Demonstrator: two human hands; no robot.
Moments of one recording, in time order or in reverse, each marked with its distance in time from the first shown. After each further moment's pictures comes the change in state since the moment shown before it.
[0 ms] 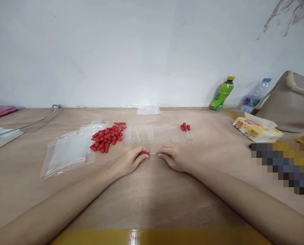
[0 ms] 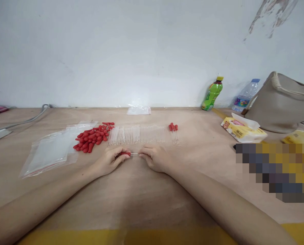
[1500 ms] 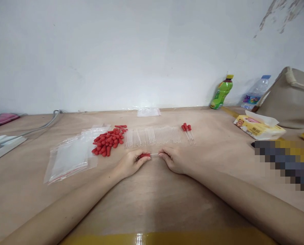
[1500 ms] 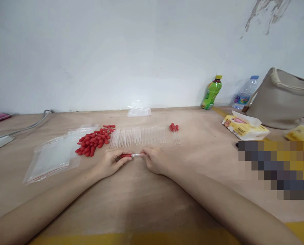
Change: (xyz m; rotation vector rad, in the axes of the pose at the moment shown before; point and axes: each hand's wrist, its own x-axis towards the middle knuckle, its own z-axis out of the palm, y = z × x) left_hand -0.002 -0.003 0.000 -0.002 0.057 -0.016; right_hand 0.003 -0.007 0.010 0.045 0.045 0.186
